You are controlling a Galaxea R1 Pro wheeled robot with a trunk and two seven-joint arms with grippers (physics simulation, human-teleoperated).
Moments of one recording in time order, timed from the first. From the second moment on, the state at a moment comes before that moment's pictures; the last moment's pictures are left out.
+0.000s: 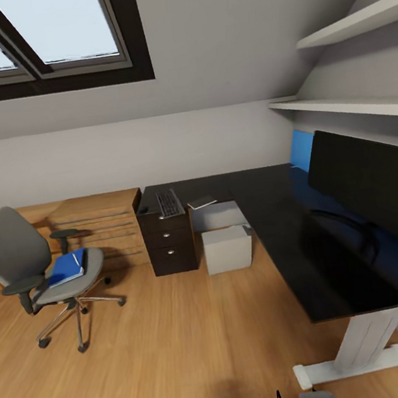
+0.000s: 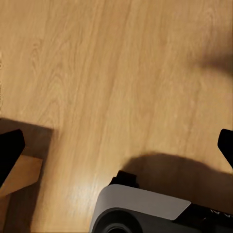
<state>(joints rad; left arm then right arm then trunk) 0.02 0.01 -0.30 -0.54 0.39 -0.19 0.37 -0.26 0.10 0.11 -0.25 -0.01 -0.60 -0.23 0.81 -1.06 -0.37</state>
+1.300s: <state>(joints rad) 0.02 0.01 -0.19 -0.81 0.39 -0.07 0.37 -0.33 0.14 0.11 -0.40 0.01 -0.54 -0.23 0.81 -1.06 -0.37</state>
